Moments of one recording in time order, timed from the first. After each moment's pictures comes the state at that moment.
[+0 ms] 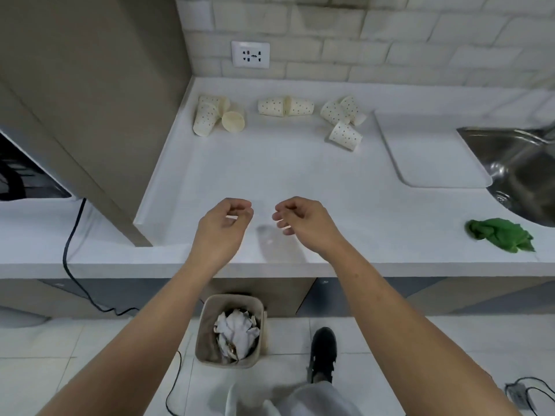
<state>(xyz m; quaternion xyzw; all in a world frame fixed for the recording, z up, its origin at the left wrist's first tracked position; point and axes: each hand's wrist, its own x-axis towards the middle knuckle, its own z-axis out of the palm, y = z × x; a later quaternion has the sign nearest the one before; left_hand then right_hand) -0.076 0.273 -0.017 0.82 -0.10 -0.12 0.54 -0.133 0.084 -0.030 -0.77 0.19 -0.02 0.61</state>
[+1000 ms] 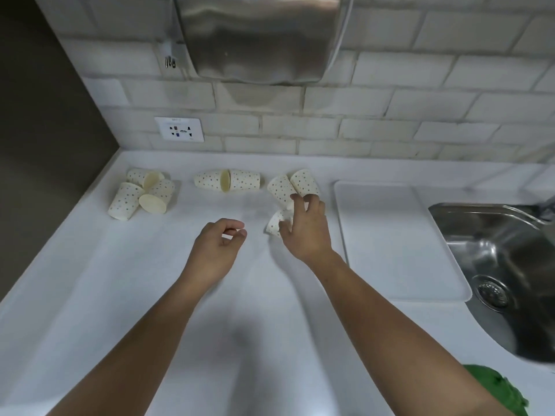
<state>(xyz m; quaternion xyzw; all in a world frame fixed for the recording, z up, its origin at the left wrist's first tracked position) 0.075 -0.005 -0.003 0.86 -0.11 -0.11 0.49 0.050 -0.217 -0.042 -0.96 0.17 -0.16 0.18</state>
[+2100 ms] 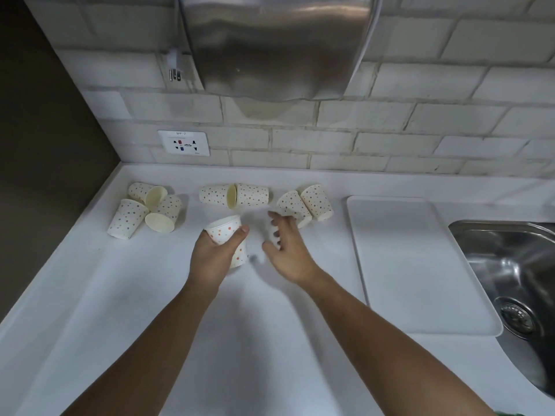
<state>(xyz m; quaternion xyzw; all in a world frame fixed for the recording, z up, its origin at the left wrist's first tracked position) 0.139 -0.017 -0.026 0.74 0.04 -0.13 0.66 0.097 -0.186 -0.060 -0.87 0.08 -0.10 0.48</state>
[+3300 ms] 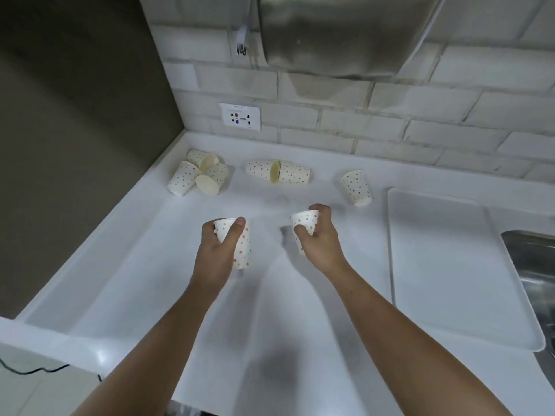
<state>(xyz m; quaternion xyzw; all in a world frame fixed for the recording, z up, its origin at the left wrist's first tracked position) 0.058 0.048 -0.022 0.74 0.12 -0.07 0.66 0.056 -0.169 -0.058 -0.79 0.14 -0.08 0.58</state>
